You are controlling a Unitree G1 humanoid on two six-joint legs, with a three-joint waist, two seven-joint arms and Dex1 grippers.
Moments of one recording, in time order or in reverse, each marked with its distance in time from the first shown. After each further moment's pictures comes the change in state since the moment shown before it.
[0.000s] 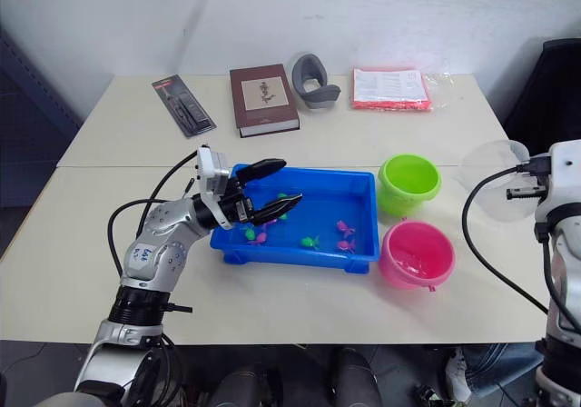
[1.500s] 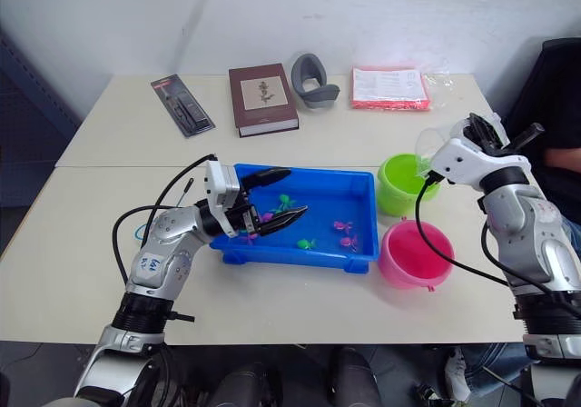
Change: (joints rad) left arm 0.036 -0.005 -0.050 0.002 0.072 -0.114 0.006; right arm -0.187 -0.104 0.415 0.375 -0.586 -0.742 -0.117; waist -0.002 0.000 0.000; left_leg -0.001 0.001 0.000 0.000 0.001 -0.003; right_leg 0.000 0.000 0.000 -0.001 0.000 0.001
